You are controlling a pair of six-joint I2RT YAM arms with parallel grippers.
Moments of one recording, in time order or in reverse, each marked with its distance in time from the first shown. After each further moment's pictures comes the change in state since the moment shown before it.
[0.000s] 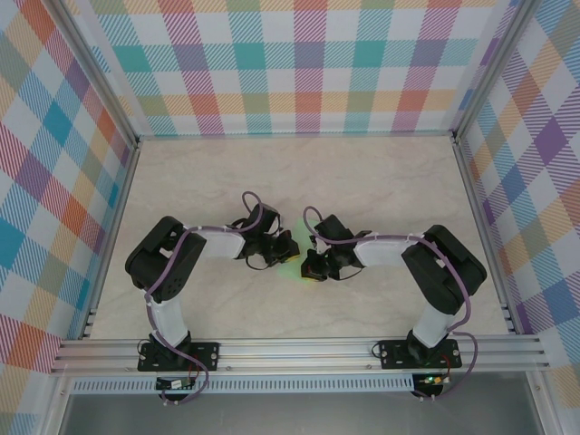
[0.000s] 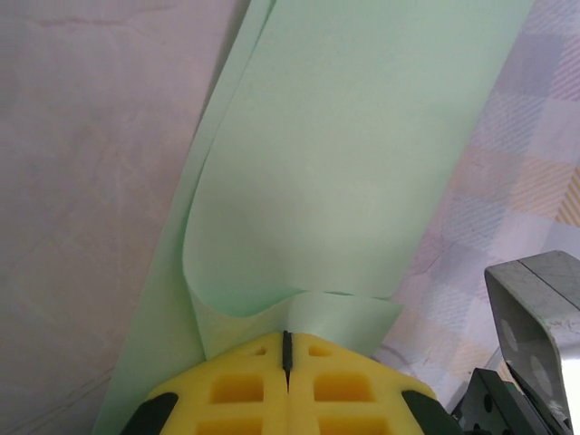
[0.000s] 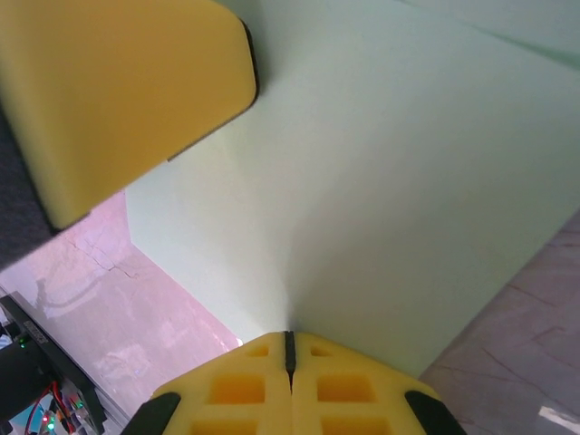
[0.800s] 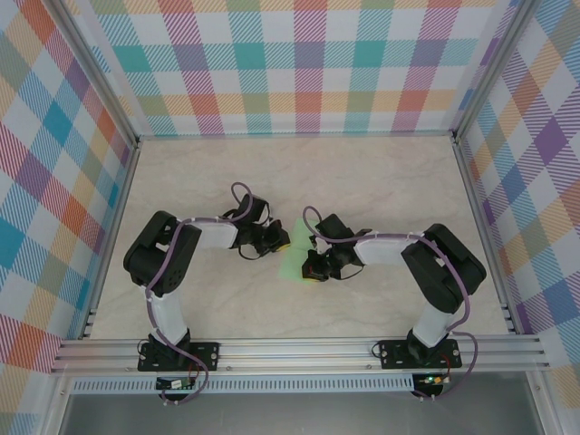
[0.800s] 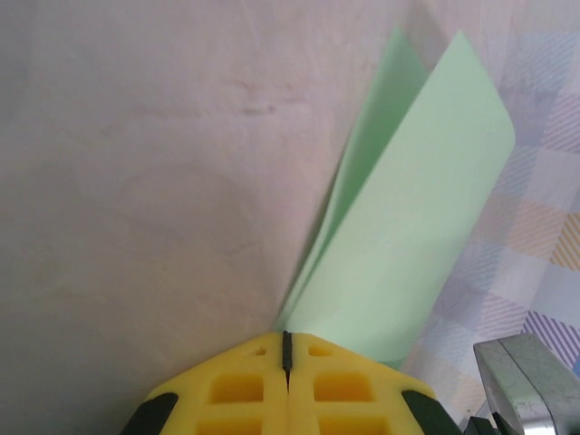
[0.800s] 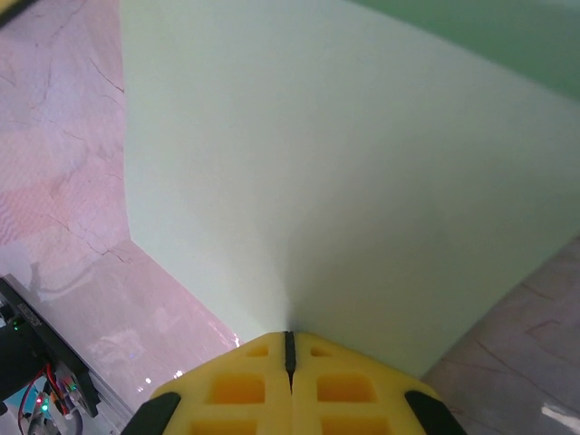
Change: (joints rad) left arm 0.116 0.027 0.045 -0.040 0.016 0.067; right arm -0.012 0.009 0.012 -0.031 -0.029 -0.045
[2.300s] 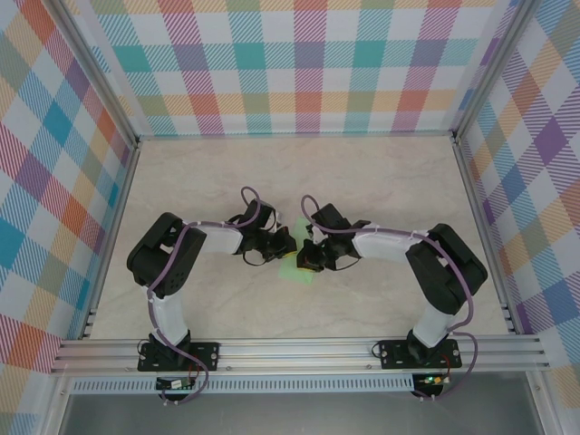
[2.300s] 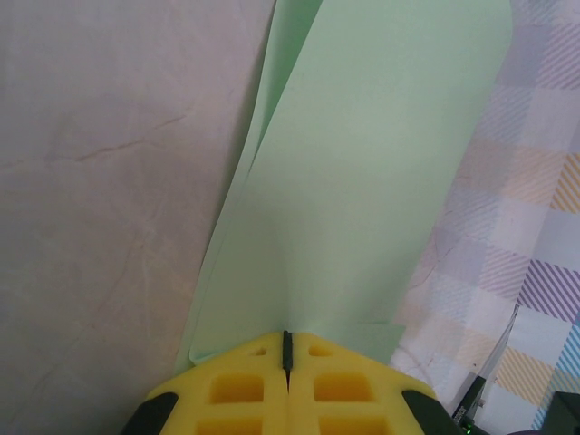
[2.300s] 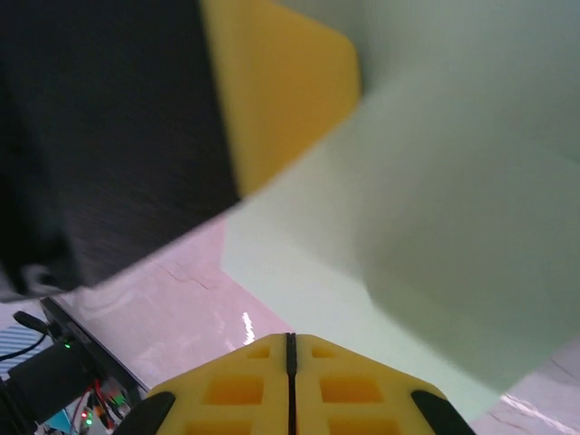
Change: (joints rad) left arm -0.074 0.006 -0.031 0.059 0.044 0.023; right arm 0.000 -0.010 0.113 -0.056 0.021 0.054
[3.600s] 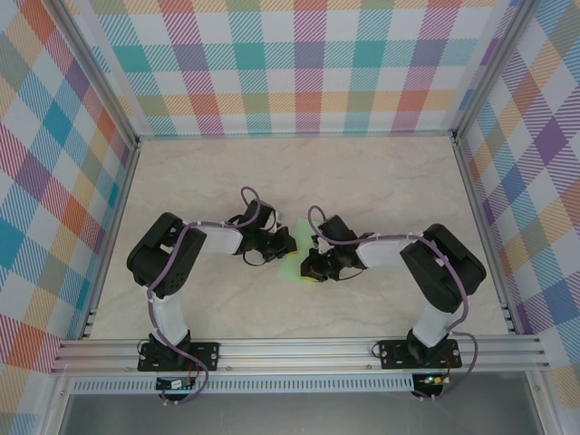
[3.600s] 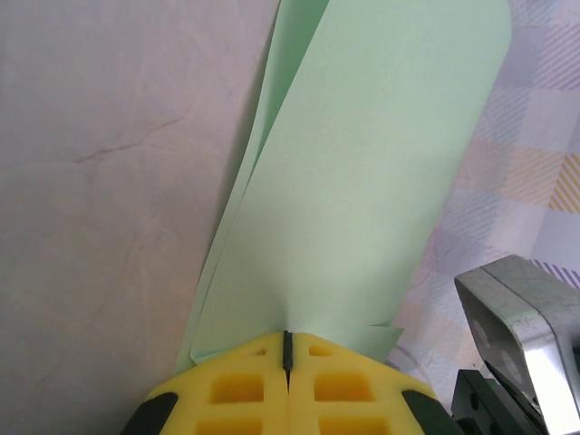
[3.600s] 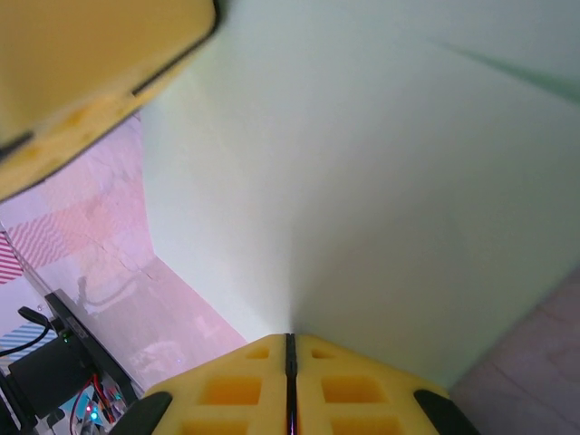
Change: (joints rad) left arm 0.000 0.000 -0.003 0.006 0.000 0.000; right arm -0.013 0.004 -0.171 0.184 -0.063 0.061
